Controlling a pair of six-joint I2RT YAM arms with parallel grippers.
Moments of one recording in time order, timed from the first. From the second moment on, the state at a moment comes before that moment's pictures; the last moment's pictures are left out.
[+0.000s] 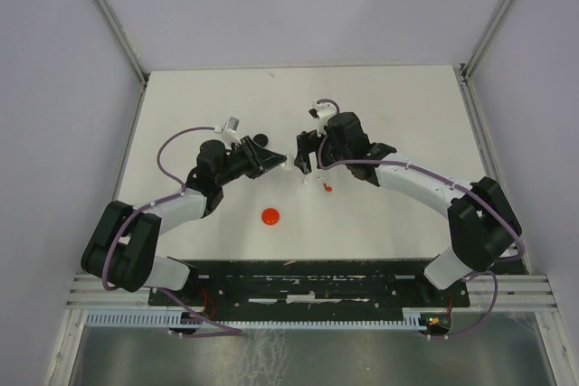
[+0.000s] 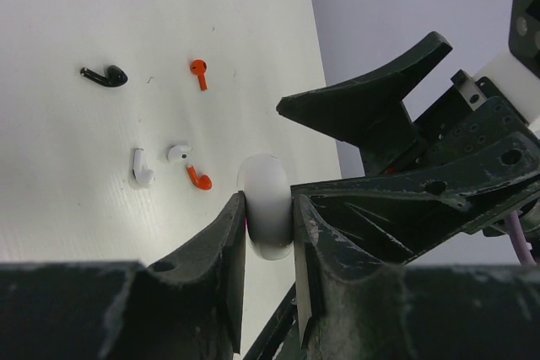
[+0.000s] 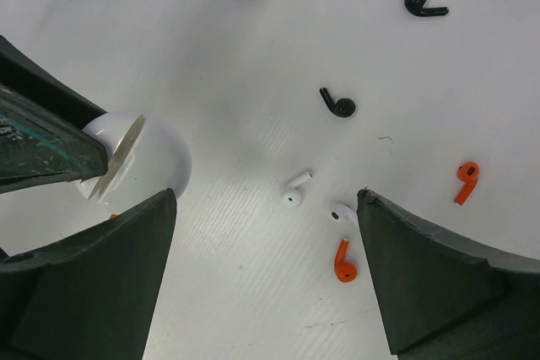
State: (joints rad) left arm -0.38 1.39 0.54 0.63 0.48 -1.00; right arm 0.66 1.56 1.07 -0.09 -0.08 0.24
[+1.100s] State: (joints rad) left arm -0.38 1.41 0.52 0.80 0.47 -1.11; right arm 0.65 1.69 1.12 -0.02 -0.10 0.34
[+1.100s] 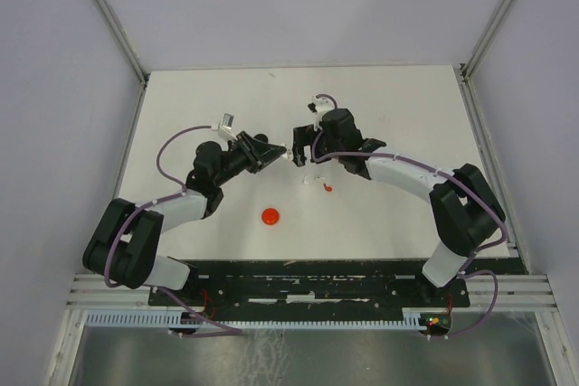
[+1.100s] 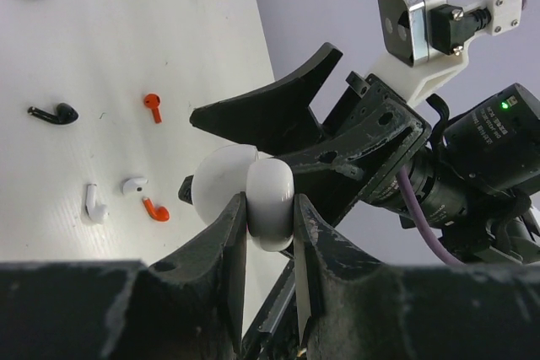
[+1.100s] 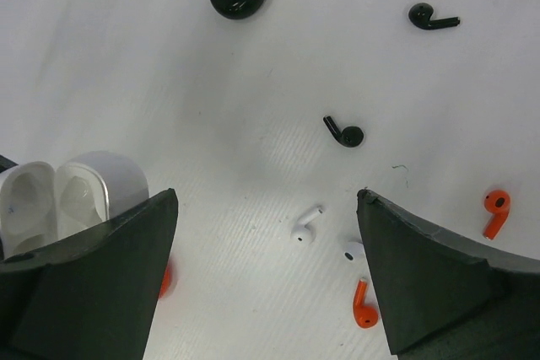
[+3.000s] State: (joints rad) left arm -0.27 1.92 0.53 1.52 0.72 -1.54; right arm 0.59 1.50 1.07 -0.33 0.22 0.25
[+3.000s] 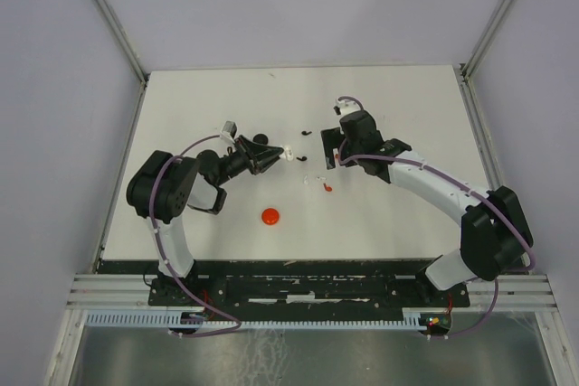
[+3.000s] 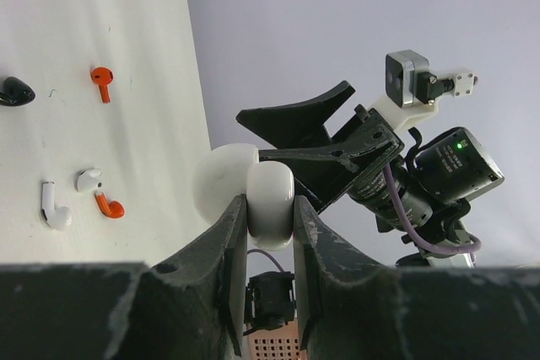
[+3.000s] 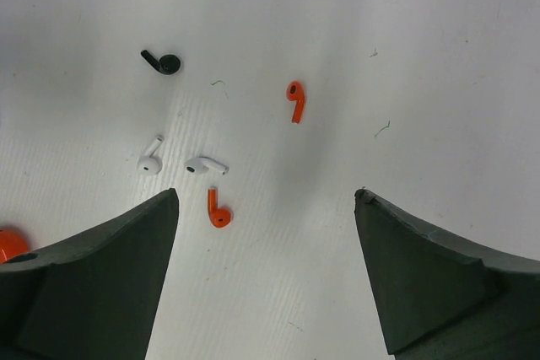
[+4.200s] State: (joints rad) left arm -0.23 1.92 0.50 1.52 0.76 -1.54; right arm 0.67 1.75 1.22 -0.43 0.08 0.15
